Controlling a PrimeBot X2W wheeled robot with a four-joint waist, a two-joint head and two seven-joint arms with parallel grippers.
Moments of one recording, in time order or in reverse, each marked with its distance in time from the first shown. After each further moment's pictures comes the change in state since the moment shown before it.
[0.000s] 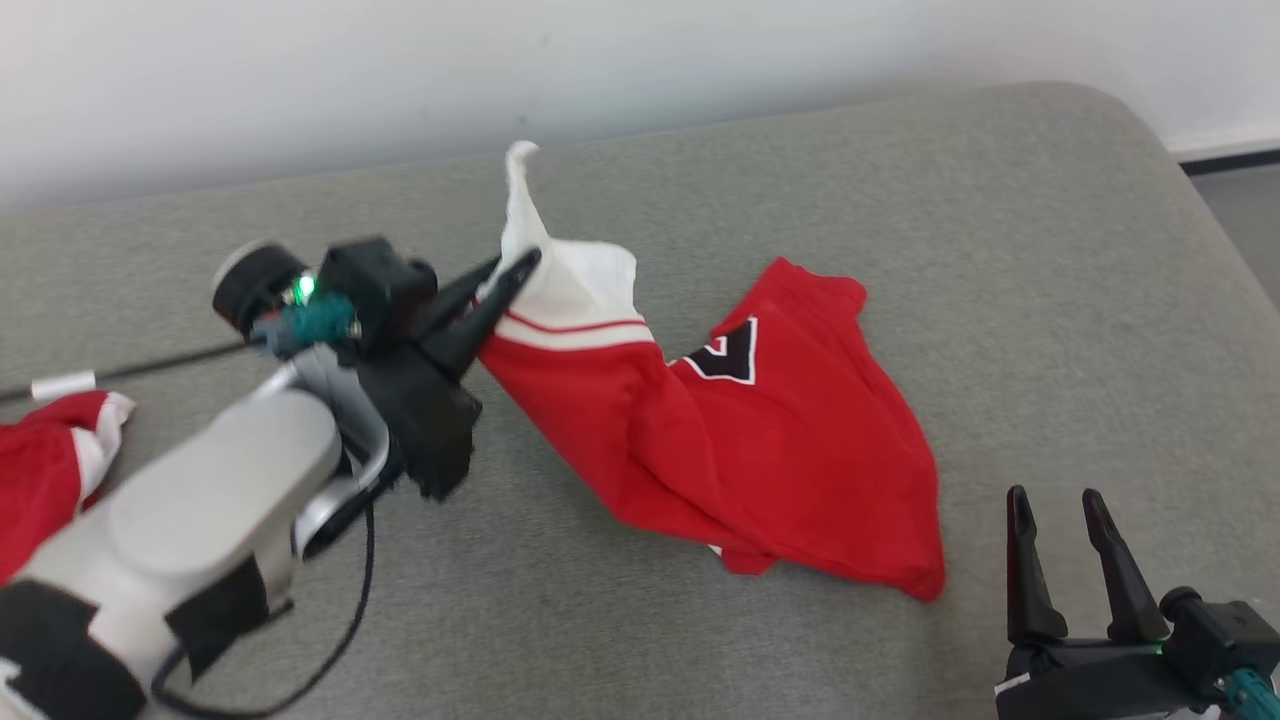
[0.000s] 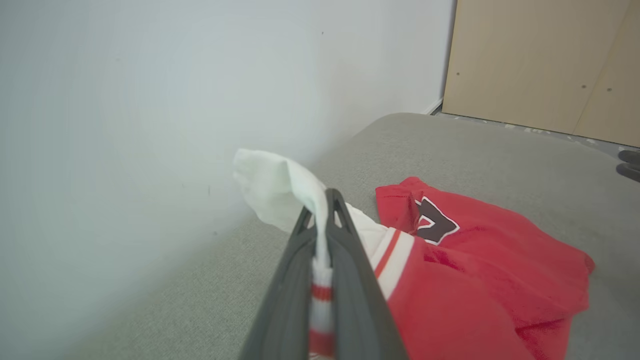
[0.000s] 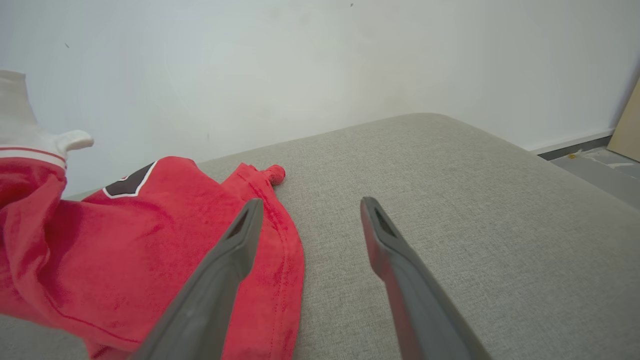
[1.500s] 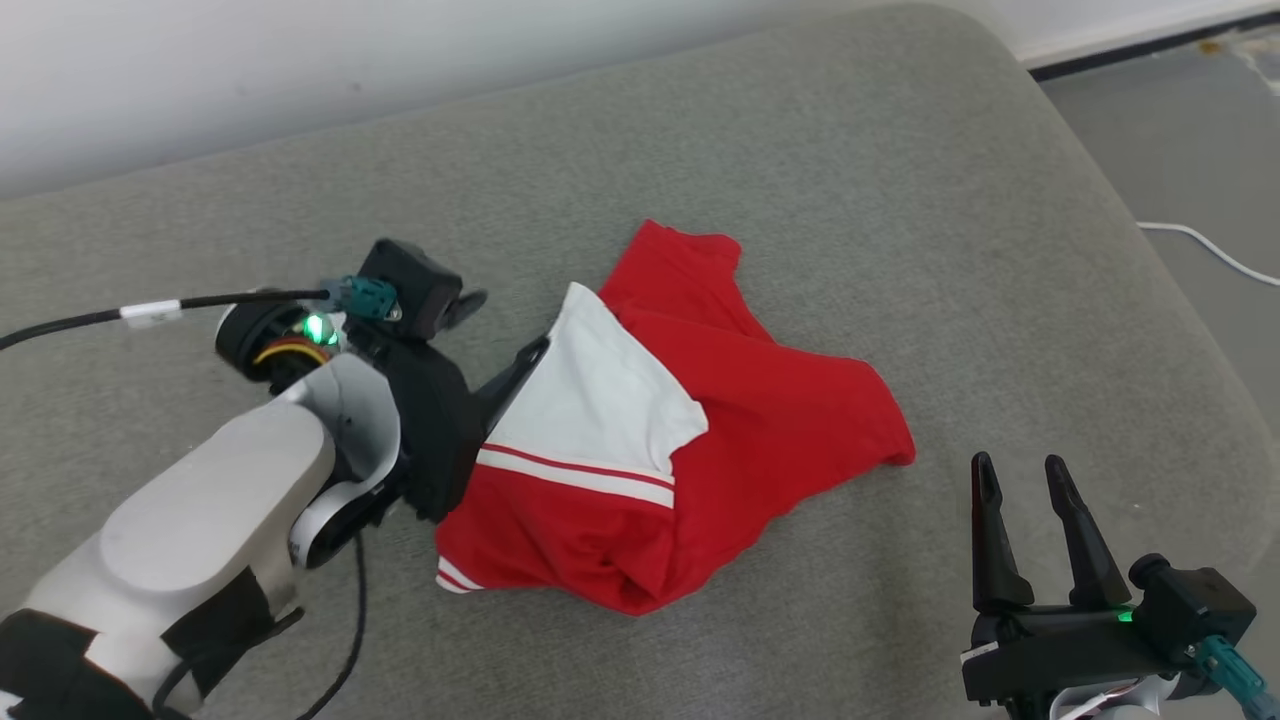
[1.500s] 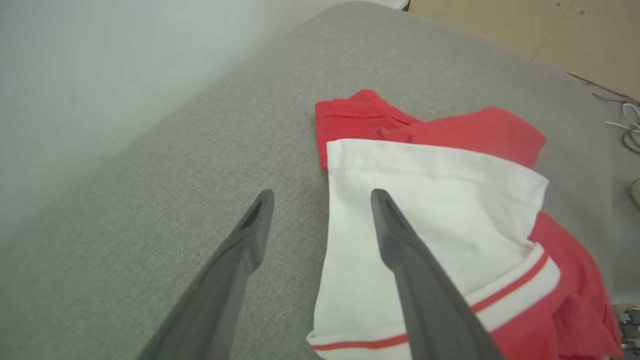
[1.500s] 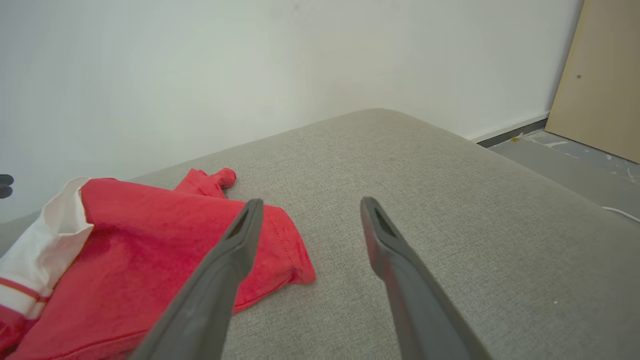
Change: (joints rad) left arm 0.132 -0.020 0.218 -0.075 0.069 -0.011 0.409; right arm -0.053 0.024 0.043 0.008 0.031 0.000 0.000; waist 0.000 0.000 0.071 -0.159
